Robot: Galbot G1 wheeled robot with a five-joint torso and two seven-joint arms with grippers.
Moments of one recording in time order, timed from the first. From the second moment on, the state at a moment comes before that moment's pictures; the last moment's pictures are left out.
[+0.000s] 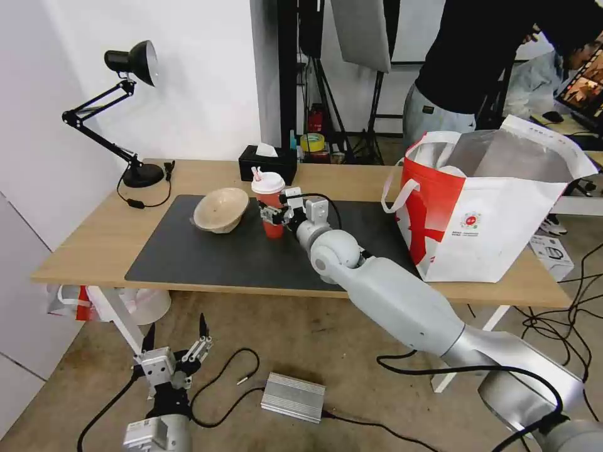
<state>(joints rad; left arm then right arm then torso) 1.83 -1.60 -0.53 -2.20 -0.05 -0.14 -0.19 -0.29 1.28 -0.44 1.39 0.92 -0.24 0.31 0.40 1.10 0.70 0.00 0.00</state>
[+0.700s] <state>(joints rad) 1.82 -1.59 -0.52 -2.18 -0.05 -0.14 -0.19 -0.29 1.28 -0.44 1.40 0.91 -0.23 0.31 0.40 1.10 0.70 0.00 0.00</state>
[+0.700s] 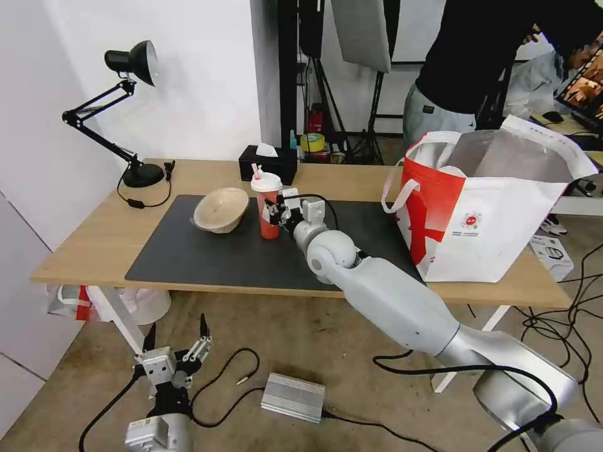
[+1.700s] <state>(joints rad) 1.83 -1.60 -0.51 -2.19 -0.04 -0.14 -0.19 -0.28 1.20 -0.38 1.55 0.91 -0.25 0.37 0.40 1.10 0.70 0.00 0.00</state>
